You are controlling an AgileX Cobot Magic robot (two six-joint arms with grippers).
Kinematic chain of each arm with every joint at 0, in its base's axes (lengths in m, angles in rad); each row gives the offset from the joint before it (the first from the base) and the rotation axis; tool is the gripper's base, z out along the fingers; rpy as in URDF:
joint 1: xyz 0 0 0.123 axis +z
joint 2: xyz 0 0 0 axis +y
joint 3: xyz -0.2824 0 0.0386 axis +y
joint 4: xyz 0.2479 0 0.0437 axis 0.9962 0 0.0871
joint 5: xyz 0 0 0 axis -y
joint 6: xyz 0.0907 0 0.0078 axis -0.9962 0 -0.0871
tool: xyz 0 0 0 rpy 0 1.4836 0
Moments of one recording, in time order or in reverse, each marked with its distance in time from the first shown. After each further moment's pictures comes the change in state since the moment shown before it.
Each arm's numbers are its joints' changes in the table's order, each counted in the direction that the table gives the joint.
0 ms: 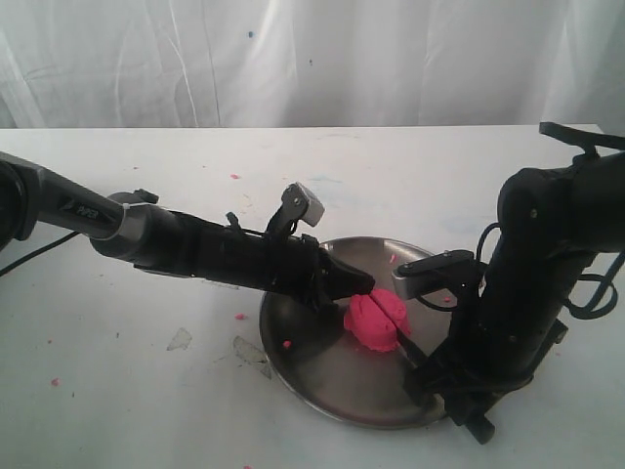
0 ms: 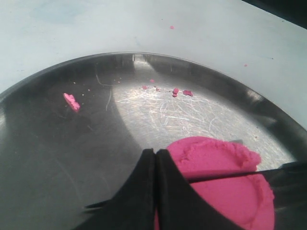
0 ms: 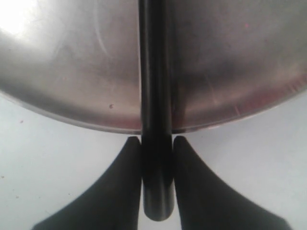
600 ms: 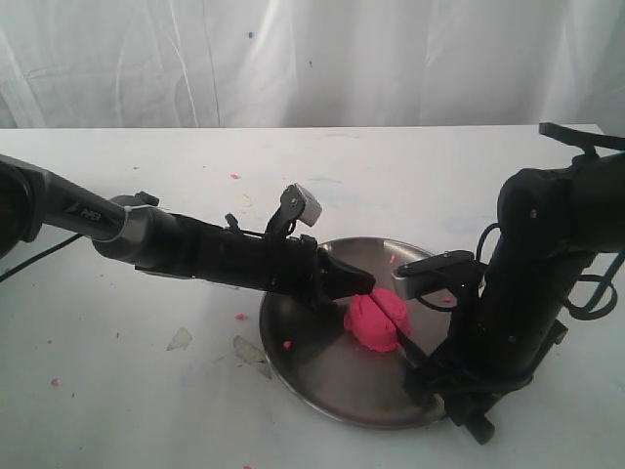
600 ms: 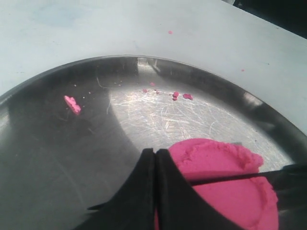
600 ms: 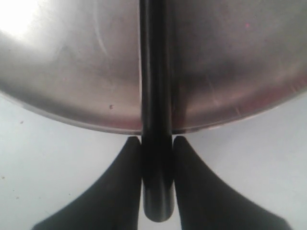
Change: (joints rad) left arm 0.002 0.035 -0.012 0.000 -0.029 0.008; right arm 0.000 0.002 0.000 0.004 -0.002 0.000
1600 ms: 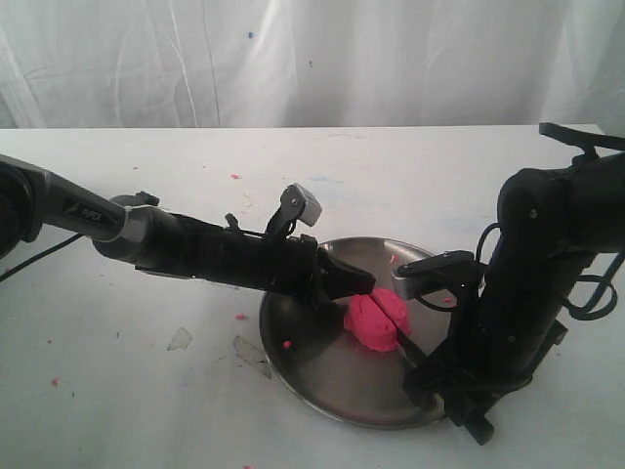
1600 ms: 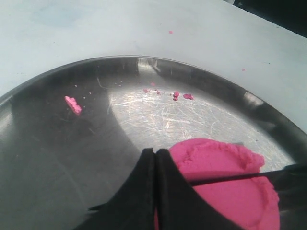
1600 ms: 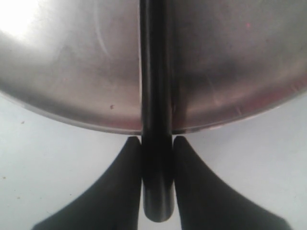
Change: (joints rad) left arm 0.000 0.000 -0.002 0.000 -0.001 -0.006; right arm 0.000 0.000 0.000 0.004 0.000 0.000
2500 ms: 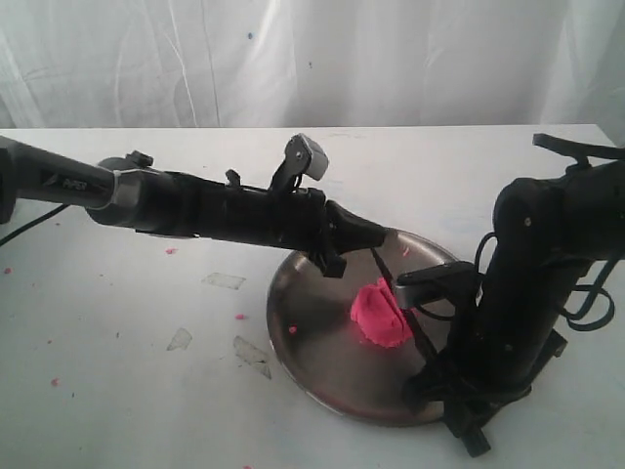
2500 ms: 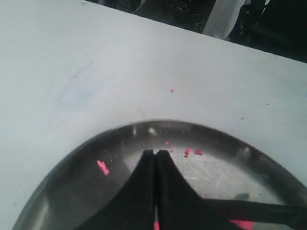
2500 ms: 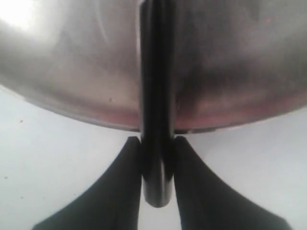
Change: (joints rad) left arm 0.000 -0.106 -0.075 -0.002 0.010 0.000; right arm 0.000 0.016 0.006 0.010 0.002 -0.002
